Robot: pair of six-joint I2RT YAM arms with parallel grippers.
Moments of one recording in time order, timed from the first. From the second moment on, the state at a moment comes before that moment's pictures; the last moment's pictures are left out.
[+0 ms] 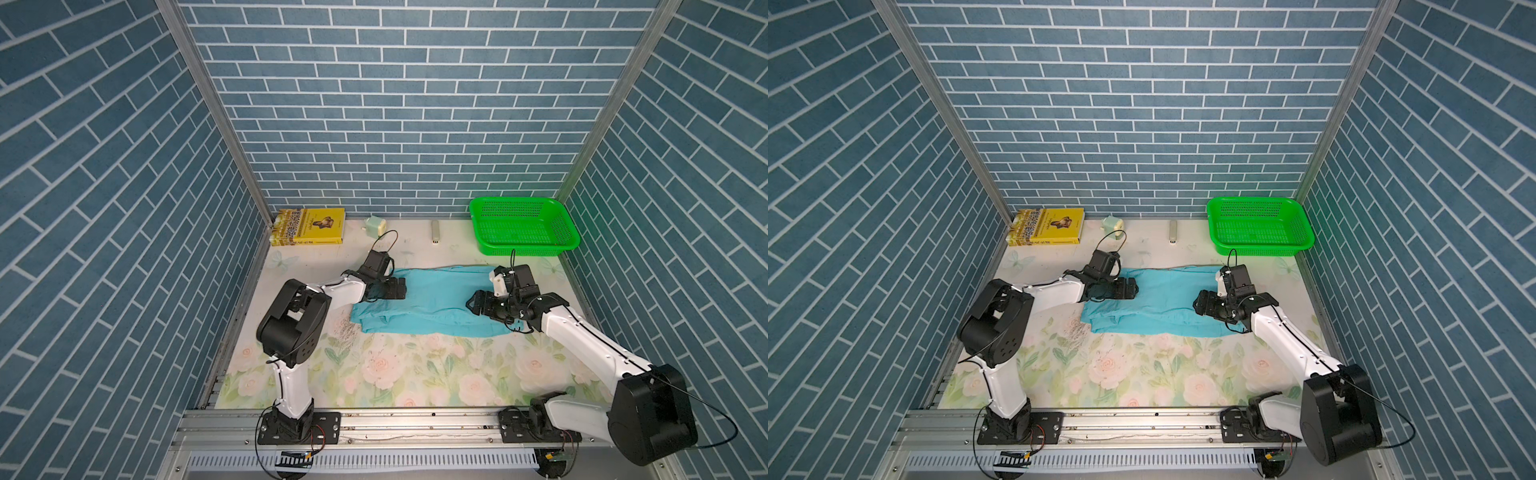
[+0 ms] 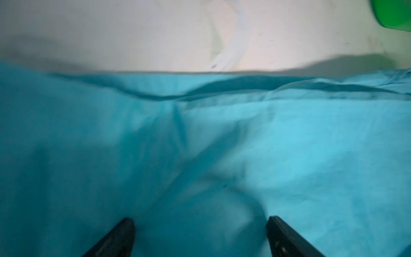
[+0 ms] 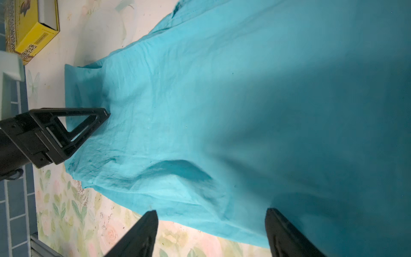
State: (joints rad) left arm -0.47 1.83 1.04 -0.18 0.11 -0.44; right arm 0.37 1.24 0.78 -0.52 -0.27 0.51
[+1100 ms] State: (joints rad) left arm -0.50 2.09 1.61 -0.42 0.15 -0.13; right arm 0.60 1.27 0.72 -0.48 -0.18 0.63
